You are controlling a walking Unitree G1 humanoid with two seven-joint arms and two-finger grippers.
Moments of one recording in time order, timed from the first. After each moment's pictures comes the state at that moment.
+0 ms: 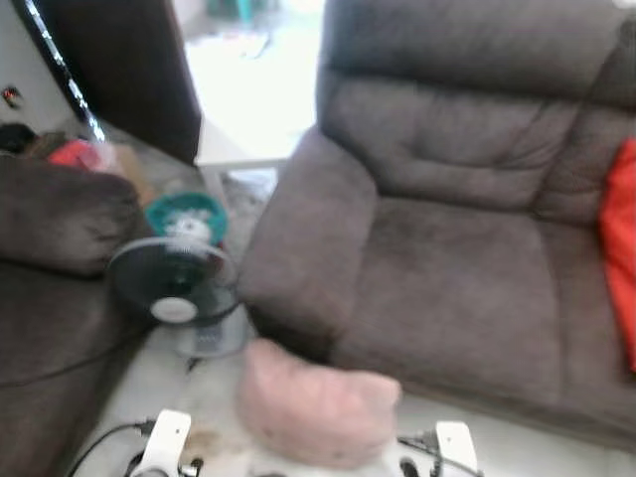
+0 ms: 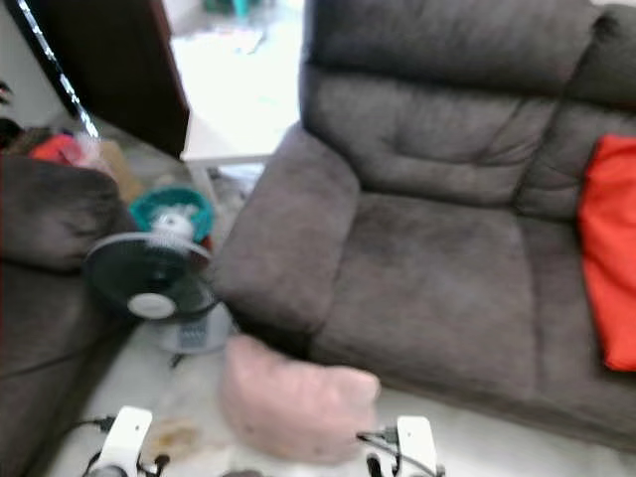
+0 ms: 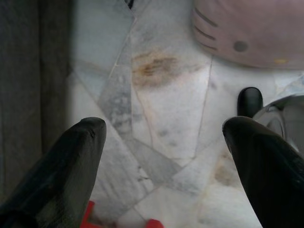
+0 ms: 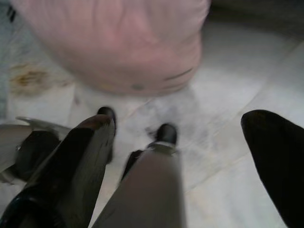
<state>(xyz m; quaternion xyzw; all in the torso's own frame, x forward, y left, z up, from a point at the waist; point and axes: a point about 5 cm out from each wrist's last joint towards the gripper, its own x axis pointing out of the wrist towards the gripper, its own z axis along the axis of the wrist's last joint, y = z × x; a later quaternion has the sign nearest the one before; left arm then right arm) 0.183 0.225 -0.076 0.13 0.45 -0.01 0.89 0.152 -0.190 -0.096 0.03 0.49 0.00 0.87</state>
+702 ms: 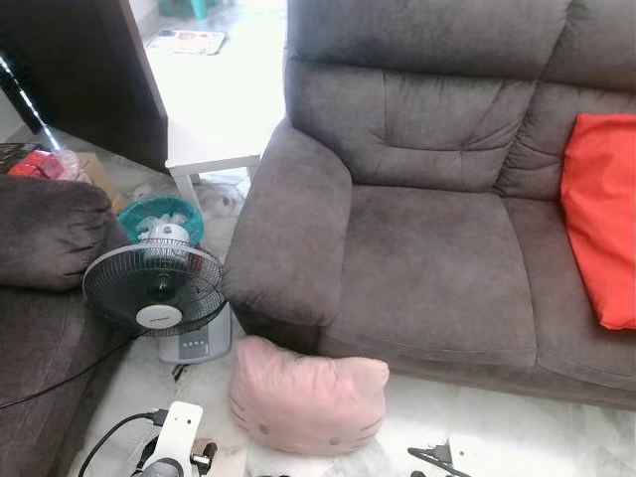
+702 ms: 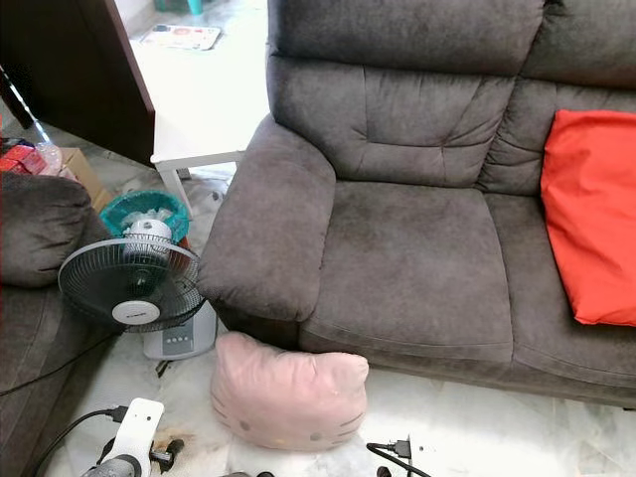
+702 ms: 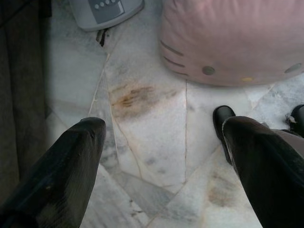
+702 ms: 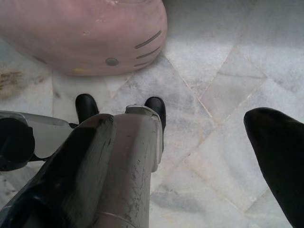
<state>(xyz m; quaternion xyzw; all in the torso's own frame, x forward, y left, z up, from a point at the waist) 0.192 0.217 -0.071 0.12 0.41 -0.01 0.90 0.140 -0.196 -0.100 0.04 0.50 -0.03 0.87</state>
